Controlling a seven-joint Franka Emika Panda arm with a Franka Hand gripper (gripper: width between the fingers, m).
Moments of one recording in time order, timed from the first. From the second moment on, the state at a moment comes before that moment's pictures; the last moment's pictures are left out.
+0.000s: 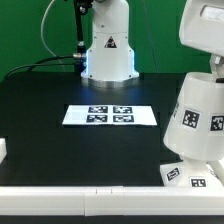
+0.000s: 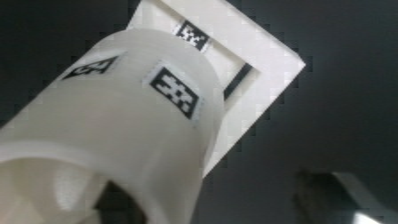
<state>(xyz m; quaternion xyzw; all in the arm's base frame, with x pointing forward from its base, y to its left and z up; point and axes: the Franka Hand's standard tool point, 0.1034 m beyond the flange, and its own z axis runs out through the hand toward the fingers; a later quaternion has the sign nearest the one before) 0.647 0.129 0.147 0.88 -0.47 0.03 0.06</state>
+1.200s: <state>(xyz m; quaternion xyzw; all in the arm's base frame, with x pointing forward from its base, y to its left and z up) 0.646 0.105 0.201 0.89 -0.46 0.04 0.03</state>
